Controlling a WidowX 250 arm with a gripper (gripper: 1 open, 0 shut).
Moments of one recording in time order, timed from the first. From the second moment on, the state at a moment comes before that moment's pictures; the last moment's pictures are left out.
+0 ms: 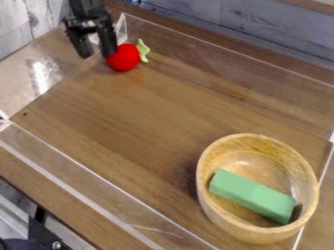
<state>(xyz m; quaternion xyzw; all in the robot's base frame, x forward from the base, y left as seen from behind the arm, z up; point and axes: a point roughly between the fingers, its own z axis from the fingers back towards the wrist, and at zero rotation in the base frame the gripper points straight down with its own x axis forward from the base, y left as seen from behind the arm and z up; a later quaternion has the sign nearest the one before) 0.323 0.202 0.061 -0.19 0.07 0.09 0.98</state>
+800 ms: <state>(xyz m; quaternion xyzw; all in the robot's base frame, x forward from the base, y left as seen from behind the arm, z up) 0.346 0.168 0.133 -0.18 0.03 0.12 0.98</state>
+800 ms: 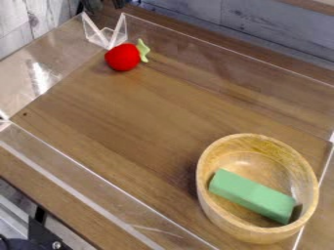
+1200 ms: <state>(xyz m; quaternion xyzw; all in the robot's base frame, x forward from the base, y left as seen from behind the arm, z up) 0.348 0.186 0.137 -0.16 0.01 0.16 0.97</state>
